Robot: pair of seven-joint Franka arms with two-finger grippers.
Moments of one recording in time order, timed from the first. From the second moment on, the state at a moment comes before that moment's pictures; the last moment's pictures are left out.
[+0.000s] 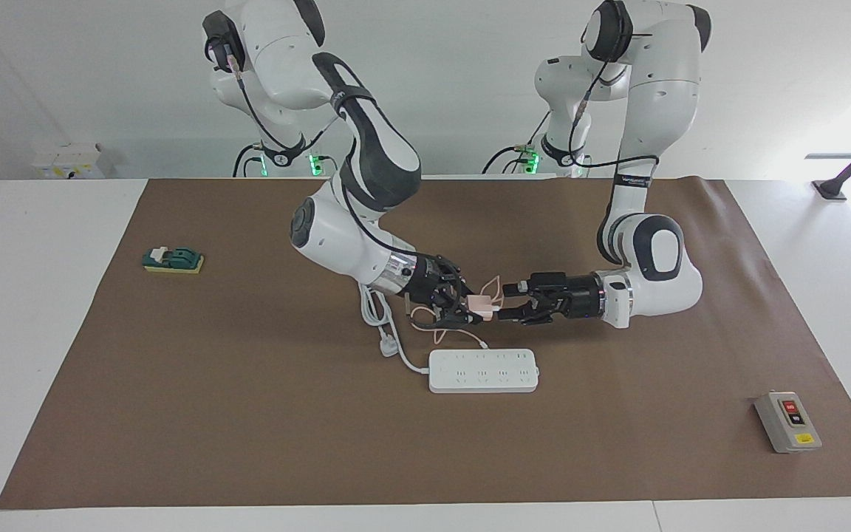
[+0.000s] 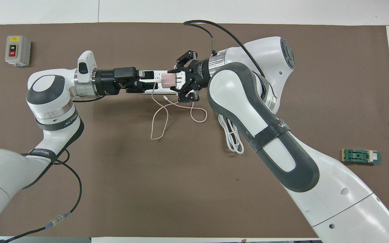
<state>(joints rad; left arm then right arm) -0.09 0.50 -0.08 -1.77 -1.60 1.70 0.67 0.41 0.55 0.04 -1.45 0.96 2.23 1.43</state>
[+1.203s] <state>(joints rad) -0.09 0.61 -0.10 -1.71 -1.67 1.62 0.72 0.40 0.56 0.04 -1.44 1.00 2.23 1.40</state>
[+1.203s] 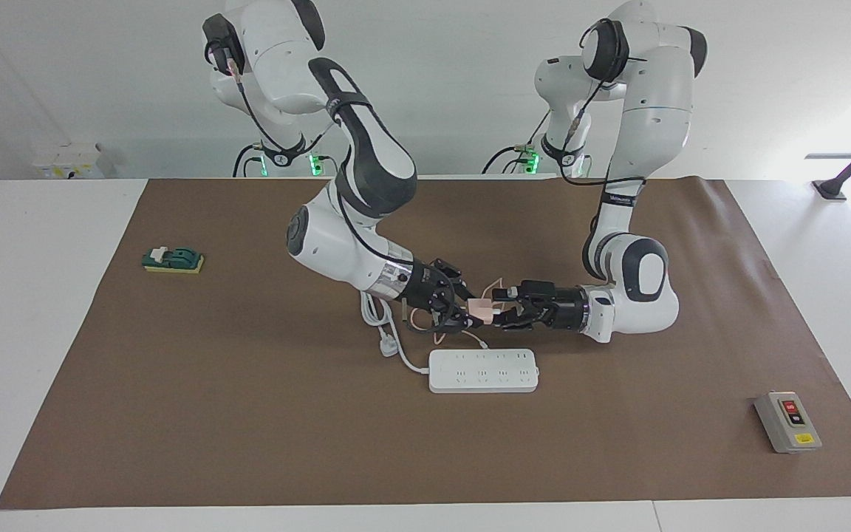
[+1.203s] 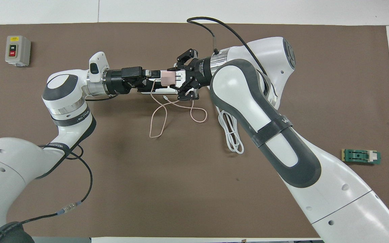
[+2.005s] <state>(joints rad) -0.11 0.61 -0.10 -1.71 -1.69 1.61 0.72 0.41 0.56 0.04 -1.44 1.03 2.23 1.40</state>
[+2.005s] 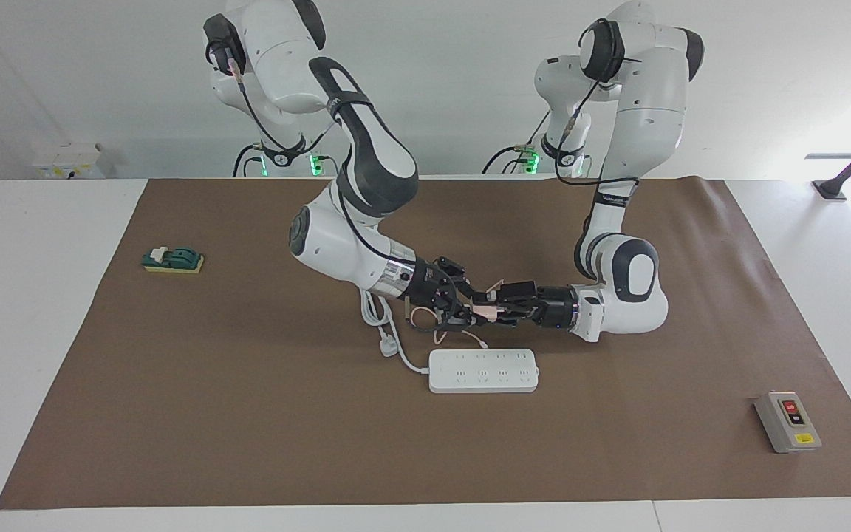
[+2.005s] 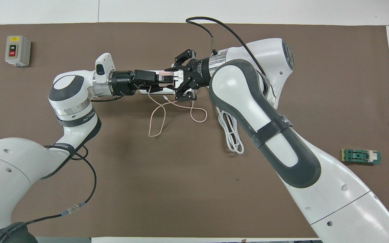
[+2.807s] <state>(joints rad) -0.08 0.56 0.03 -1.66 -1.50 1.60 0.65 0.40 0.57 0.04 -1.43 1.05 2.25 1.40</state>
